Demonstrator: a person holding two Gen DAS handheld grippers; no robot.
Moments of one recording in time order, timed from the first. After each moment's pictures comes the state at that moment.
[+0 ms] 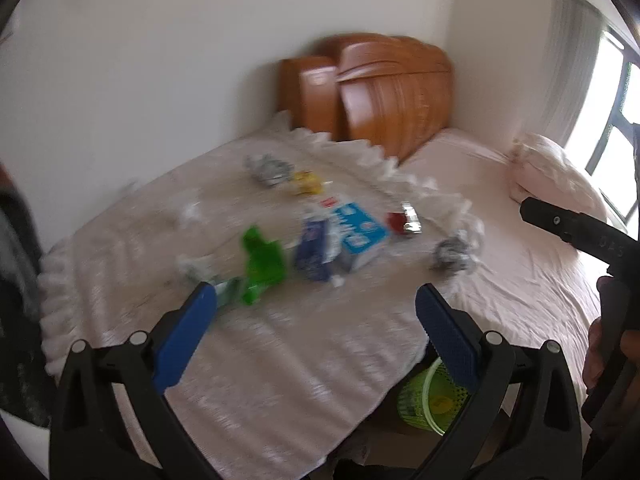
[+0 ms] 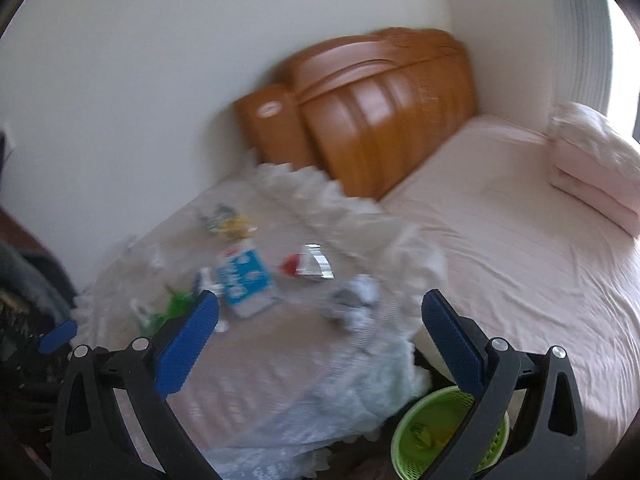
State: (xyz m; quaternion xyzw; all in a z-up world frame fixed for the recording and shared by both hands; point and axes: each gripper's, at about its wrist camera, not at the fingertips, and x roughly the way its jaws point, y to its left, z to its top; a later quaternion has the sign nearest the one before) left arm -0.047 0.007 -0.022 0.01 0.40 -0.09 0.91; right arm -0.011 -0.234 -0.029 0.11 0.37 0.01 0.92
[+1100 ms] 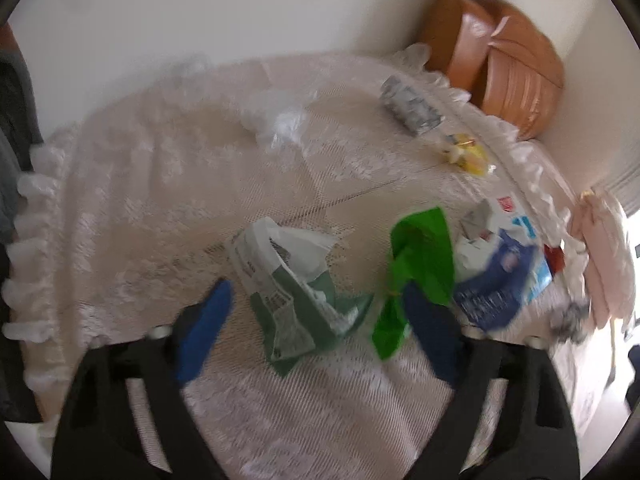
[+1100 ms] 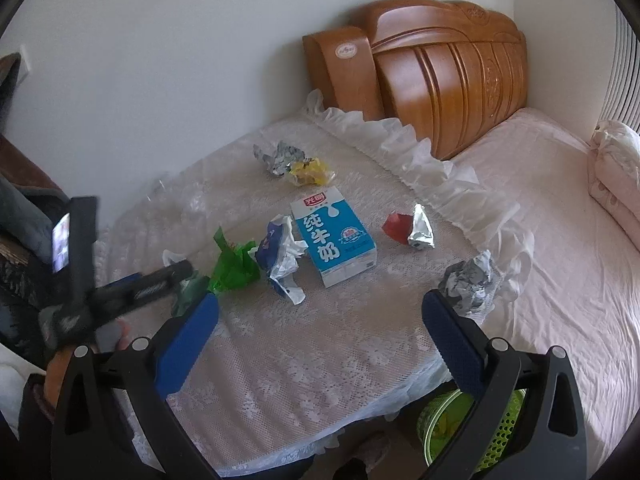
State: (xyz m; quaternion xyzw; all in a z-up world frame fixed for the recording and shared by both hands) left arm 0.078 0.101 -0.139 -0.12 0.53 0.03 0.84; right arm 0.022 -0.132 -0.062 0.06 0.44 0.06 0.90
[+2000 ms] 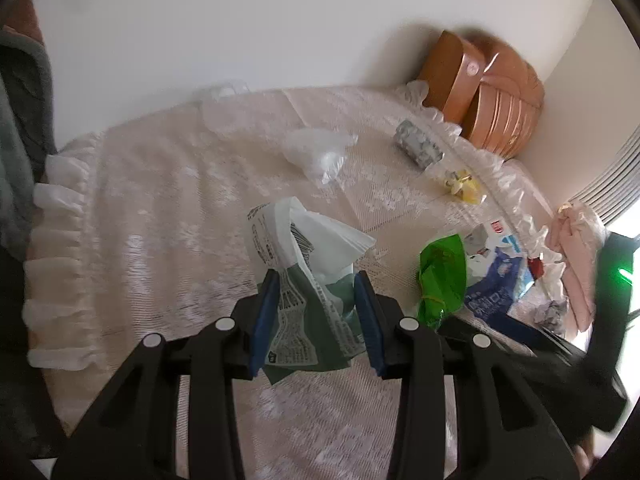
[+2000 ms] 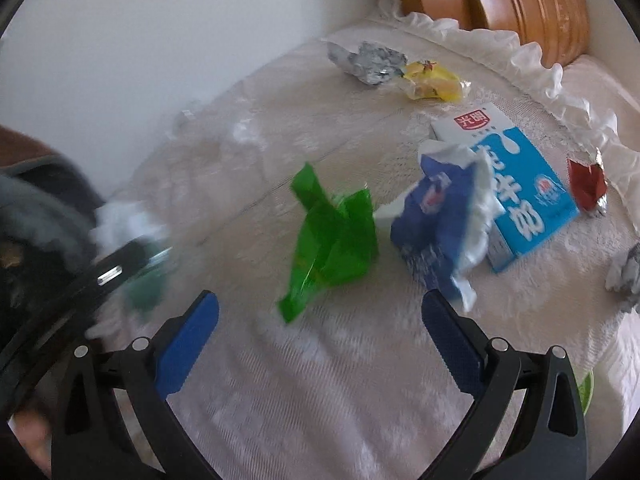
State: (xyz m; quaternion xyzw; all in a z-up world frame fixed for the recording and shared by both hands) left arm 0.042 0.164 -0.102 -0.14 0.47 -0.01 0.87; right arm 0.107 -0.018 -0.154 0.09 0.55 0.12 0.82
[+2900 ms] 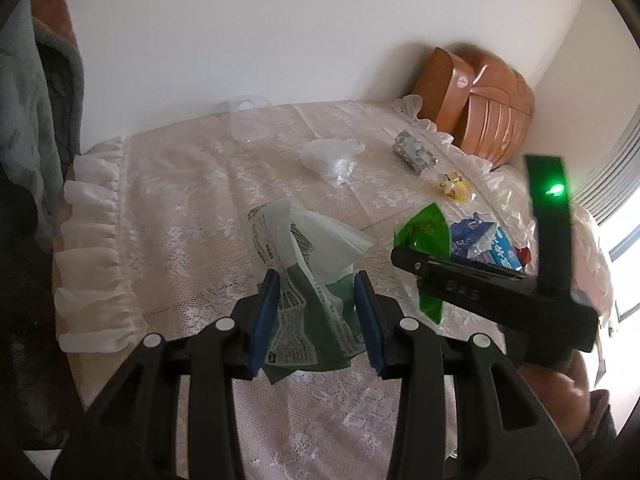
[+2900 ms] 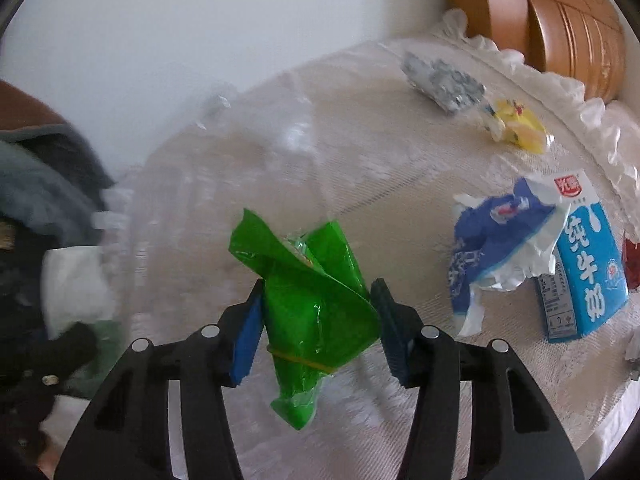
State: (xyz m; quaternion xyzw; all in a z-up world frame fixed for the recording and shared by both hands) left arm 0.004 0.183 -0.086 -0.13 0.45 -0.02 0.88; right arm 0.126 0.028 -0.147 0.05 0.53 0.19 0.83
